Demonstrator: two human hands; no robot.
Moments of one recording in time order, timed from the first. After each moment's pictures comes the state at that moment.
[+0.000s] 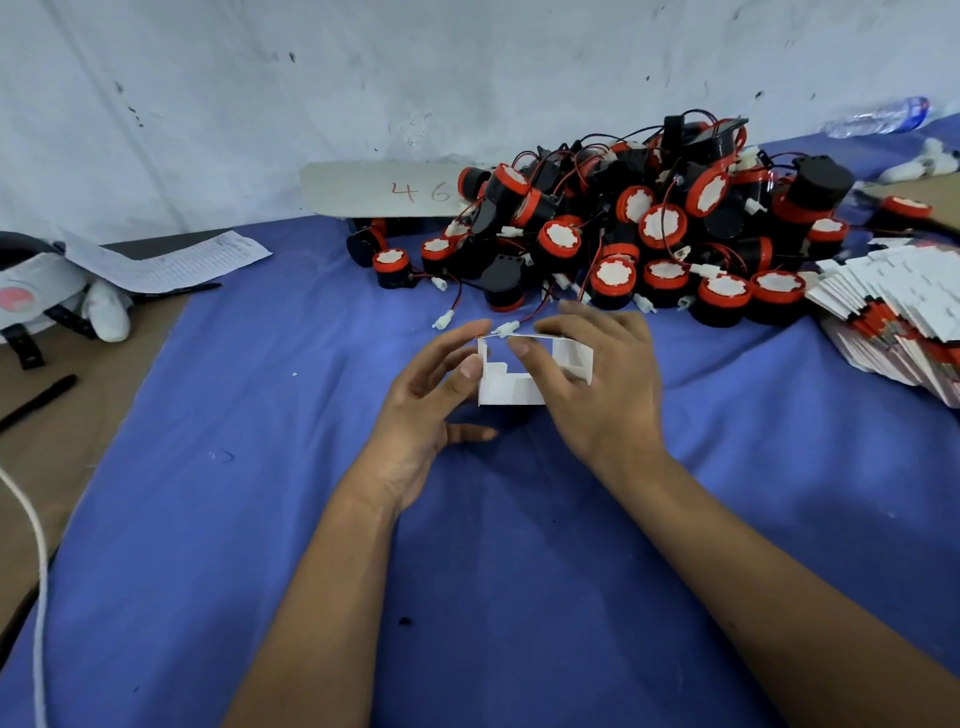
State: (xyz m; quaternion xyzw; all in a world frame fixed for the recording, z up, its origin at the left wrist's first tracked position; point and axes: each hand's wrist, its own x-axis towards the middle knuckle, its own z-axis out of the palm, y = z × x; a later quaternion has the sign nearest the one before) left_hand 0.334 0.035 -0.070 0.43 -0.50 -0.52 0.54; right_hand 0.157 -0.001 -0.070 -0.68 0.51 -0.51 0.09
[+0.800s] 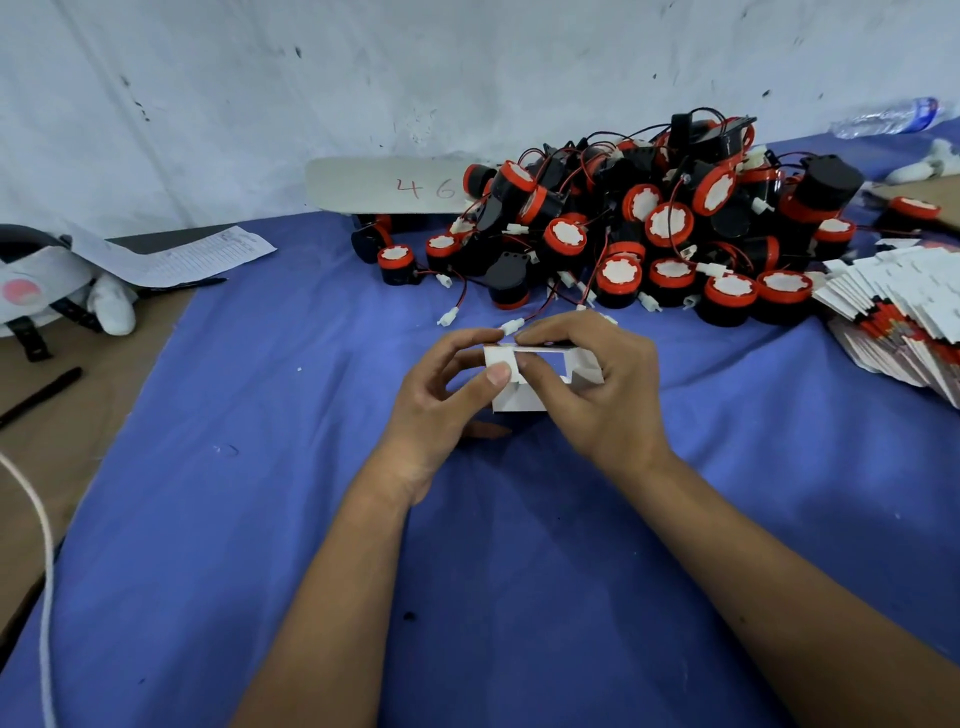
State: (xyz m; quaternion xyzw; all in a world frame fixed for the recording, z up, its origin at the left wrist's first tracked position) left_hand 0.327 0.036 -0.070 0.45 -0.51 -0.49 0.54; right_hand 0.154 0.006 -0.064 -0.72 0.34 -0.59 0.14
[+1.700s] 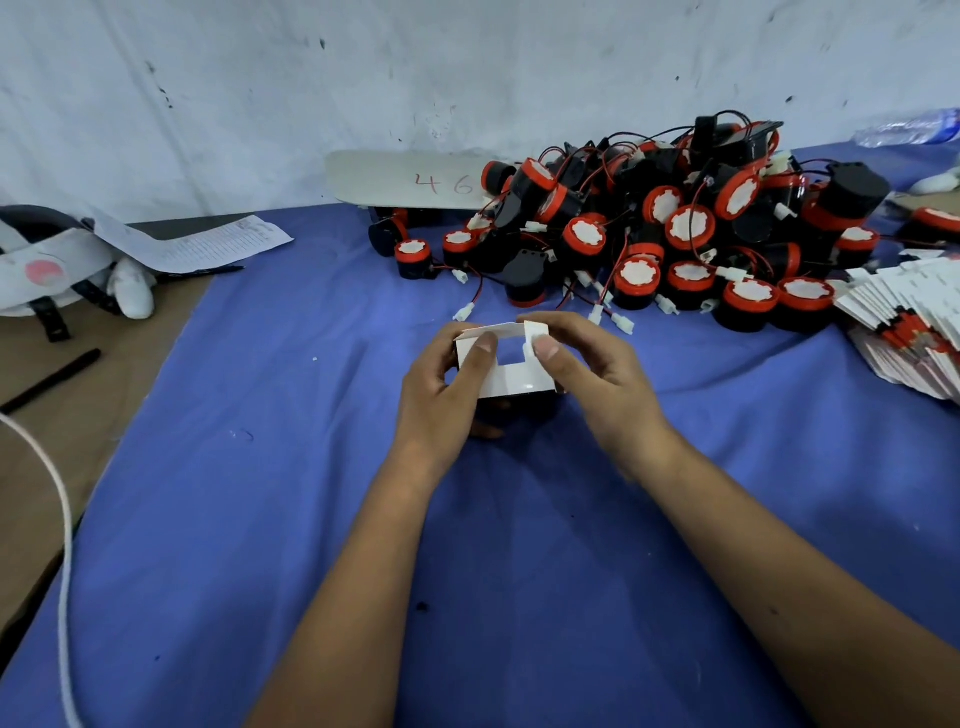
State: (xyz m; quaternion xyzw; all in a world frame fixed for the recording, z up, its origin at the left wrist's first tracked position) left_hand 0.326 0.031 -0.072 0.54 -0.48 -0.39 0.57; right_hand 0.160 0.000 -0.070 -0.66 0.32 -0.49 0.47
